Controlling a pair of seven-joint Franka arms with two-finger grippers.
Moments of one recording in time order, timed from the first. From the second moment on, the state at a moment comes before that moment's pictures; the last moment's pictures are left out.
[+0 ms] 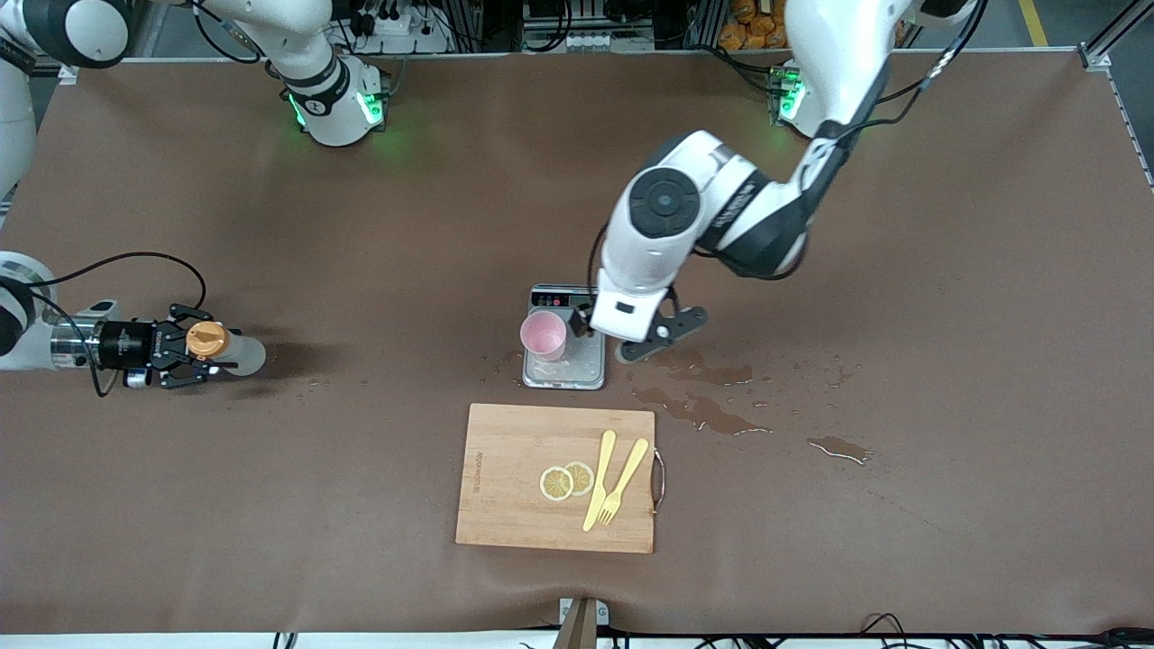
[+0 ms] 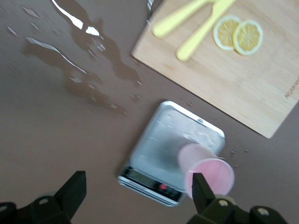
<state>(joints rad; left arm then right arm) -0.49 0.55 -0.22 -1.38 0.02 1.94 -1.13 -0.49 0.72 0.02 -1.61 0.90 1.49 0.83</state>
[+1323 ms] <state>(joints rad) -0.19 0.02 0.01 -1.56 0.02 1.53 -0.14 -0.07 0.33 0.02 -1.72 0.74 1.74 1.52</state>
